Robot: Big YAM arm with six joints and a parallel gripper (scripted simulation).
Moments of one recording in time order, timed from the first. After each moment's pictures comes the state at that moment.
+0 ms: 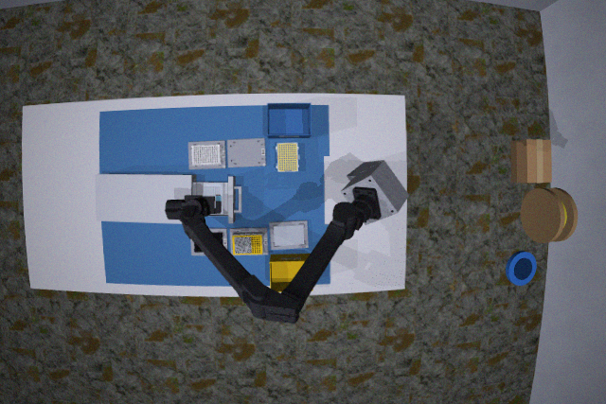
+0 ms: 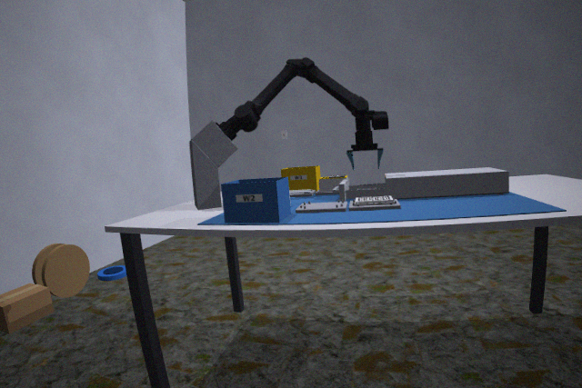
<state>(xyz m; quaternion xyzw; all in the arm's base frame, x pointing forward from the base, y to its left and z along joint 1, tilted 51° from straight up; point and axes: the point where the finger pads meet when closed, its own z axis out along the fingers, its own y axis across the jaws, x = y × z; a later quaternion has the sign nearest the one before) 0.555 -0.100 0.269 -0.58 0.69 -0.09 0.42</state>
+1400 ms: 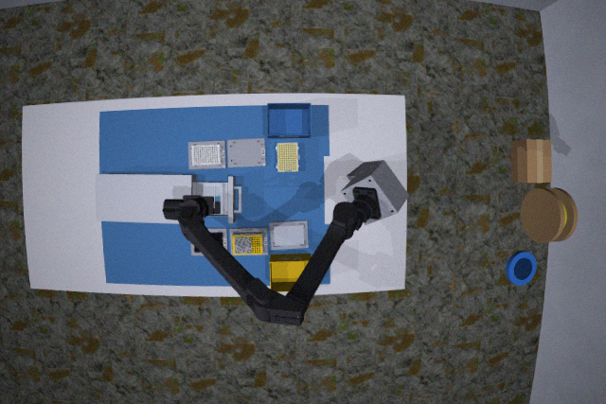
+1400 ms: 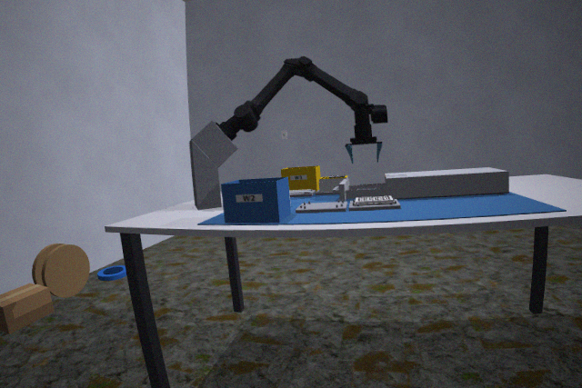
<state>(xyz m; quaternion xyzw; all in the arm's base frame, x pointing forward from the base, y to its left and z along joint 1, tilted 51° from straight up) 0.536 -0.110 0.282 -0.58 0.69 -0.09 0.42</state>
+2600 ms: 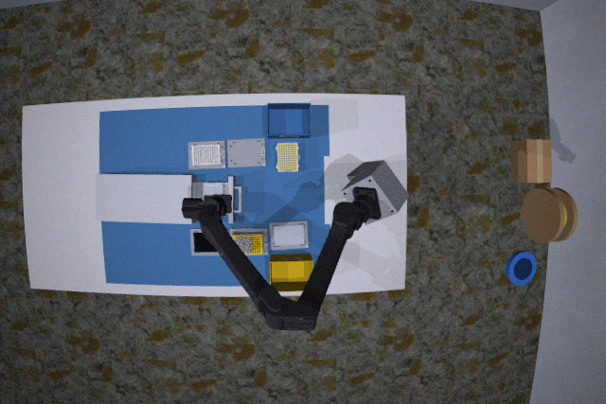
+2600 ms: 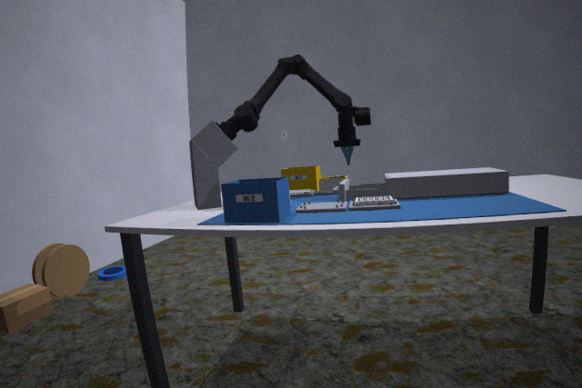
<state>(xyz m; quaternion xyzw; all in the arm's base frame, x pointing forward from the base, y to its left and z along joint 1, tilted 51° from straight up) 0.492 -0.092 0.238 -0.58 0.69 -0.09 0.42</state>
